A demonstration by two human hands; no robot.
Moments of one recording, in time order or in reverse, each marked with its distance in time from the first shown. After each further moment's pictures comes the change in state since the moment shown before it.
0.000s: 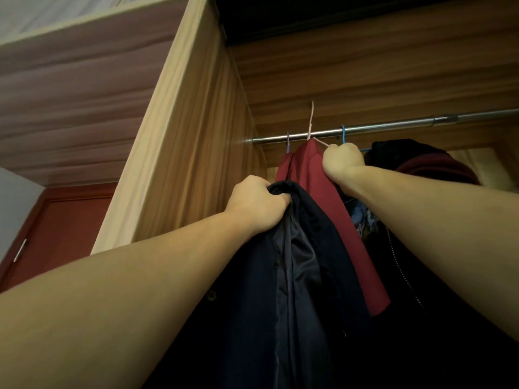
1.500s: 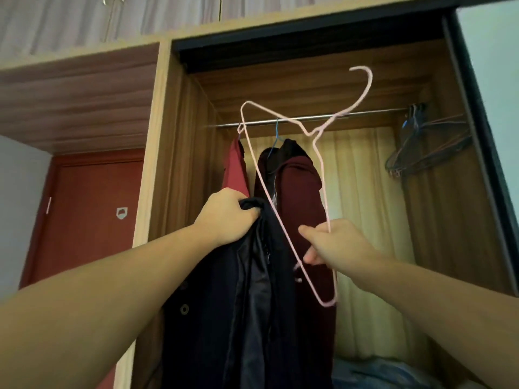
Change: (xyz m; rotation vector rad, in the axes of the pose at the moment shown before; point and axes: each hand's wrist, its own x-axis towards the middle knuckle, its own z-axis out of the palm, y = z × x) left_hand -0.234 0.211 -0.066 0.170 -0.225 0.021; right_hand -0.295 -0.009 -0.289 -0.006 -0.395 0.274
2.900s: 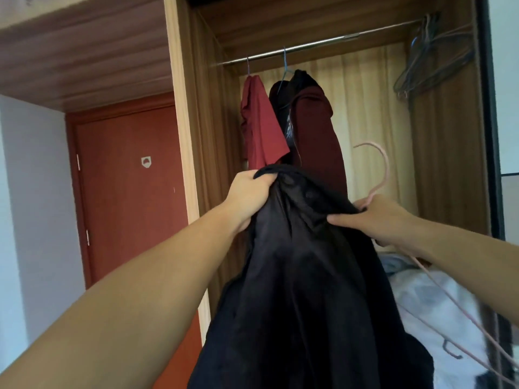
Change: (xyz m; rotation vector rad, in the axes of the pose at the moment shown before) left_hand -0.126 0.004 -0.026 -0.705 -0.109 -0.450; right_hand -0.140 0.008 -0.003 -0.044 -0.128 0.196
